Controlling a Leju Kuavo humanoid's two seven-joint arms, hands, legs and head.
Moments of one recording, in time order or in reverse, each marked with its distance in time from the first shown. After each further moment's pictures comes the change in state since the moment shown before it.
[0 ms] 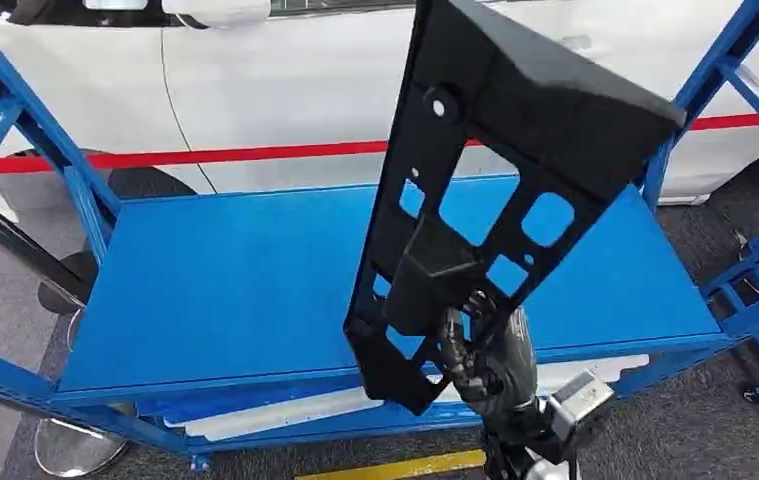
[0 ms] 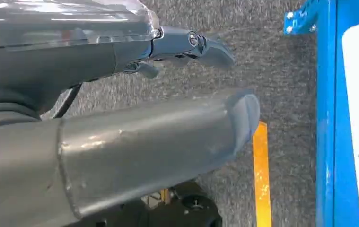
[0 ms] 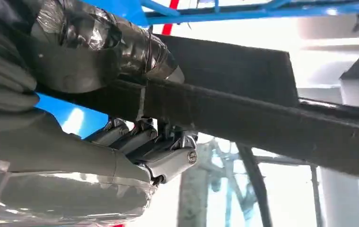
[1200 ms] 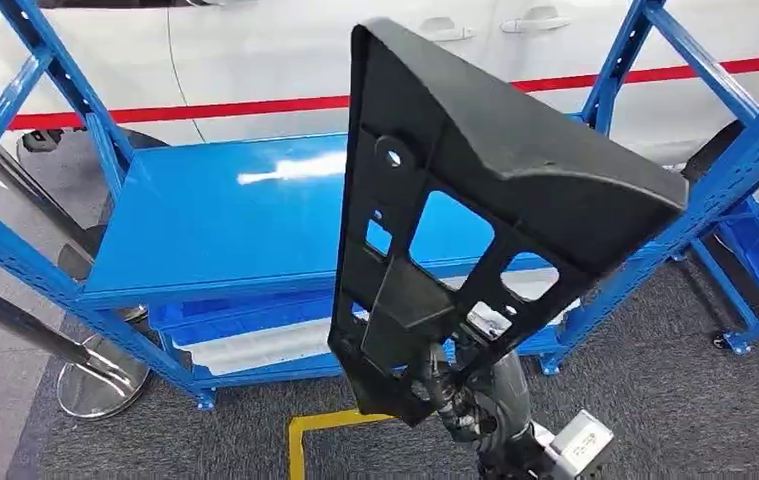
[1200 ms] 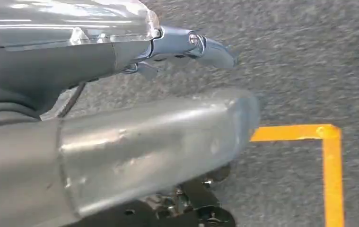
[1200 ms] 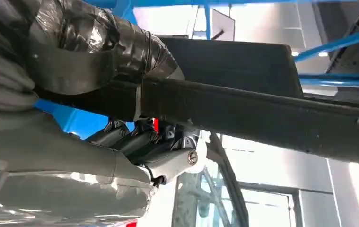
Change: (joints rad) left arm -0.004 -0.033 0.043 -0.080 -0.042 0.006 0.033; right arm 0.059 0.019 0.024 -0.057 0.055 0.130 -0.045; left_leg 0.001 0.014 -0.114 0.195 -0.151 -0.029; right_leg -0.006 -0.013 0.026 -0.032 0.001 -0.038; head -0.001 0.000
